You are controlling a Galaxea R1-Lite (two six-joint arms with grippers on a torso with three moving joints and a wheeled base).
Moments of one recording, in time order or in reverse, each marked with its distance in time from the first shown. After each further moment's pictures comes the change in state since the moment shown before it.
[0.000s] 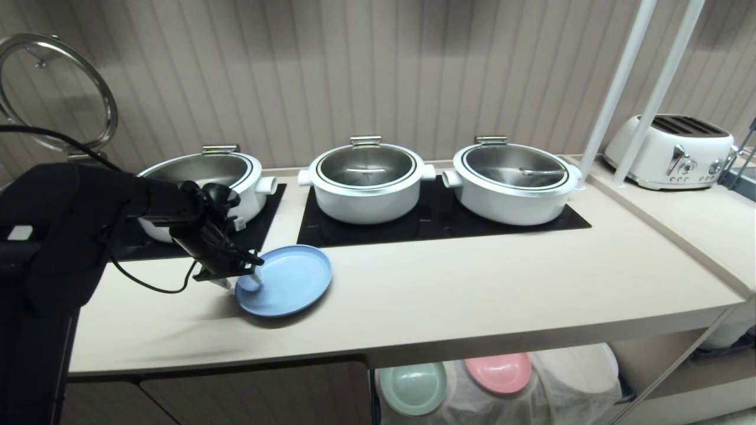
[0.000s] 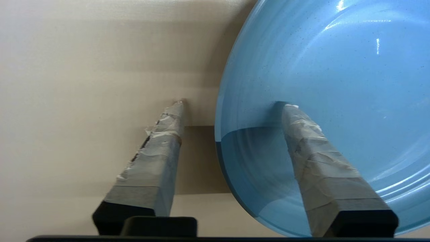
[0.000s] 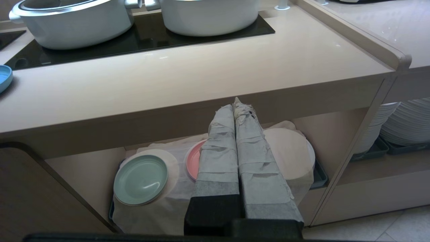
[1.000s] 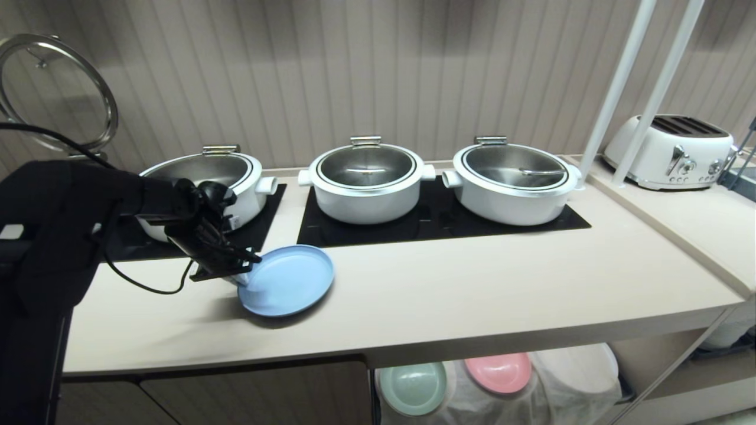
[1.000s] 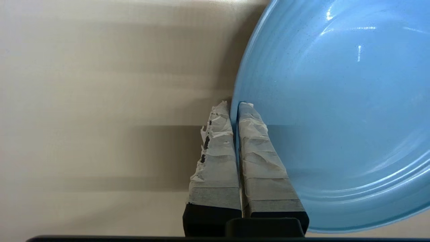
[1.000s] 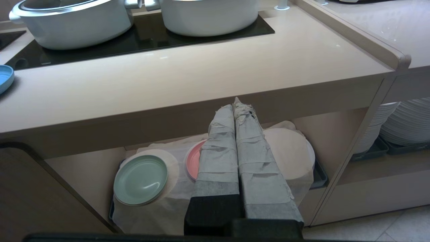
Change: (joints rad) left arm 0.012 -0.018 0.015 0.006 0.000 -0.039; right arm 0.000 0.000 0.000 0.000 0.000 0.000
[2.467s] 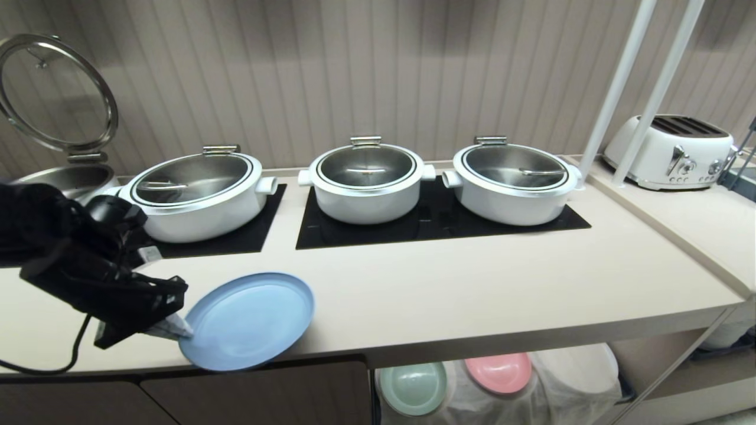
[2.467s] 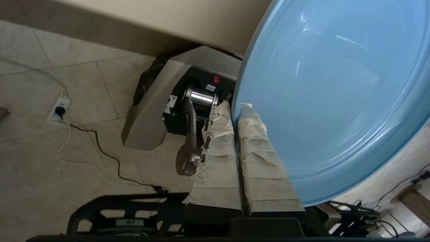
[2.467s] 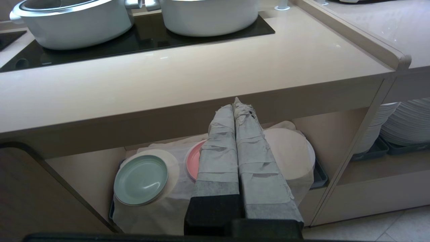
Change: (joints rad) left arm 0.113 -0.553 0.655 -0.003 -0.198 -0.173; right arm 0.000 0.000 0.000 0.000 0.000 0.000
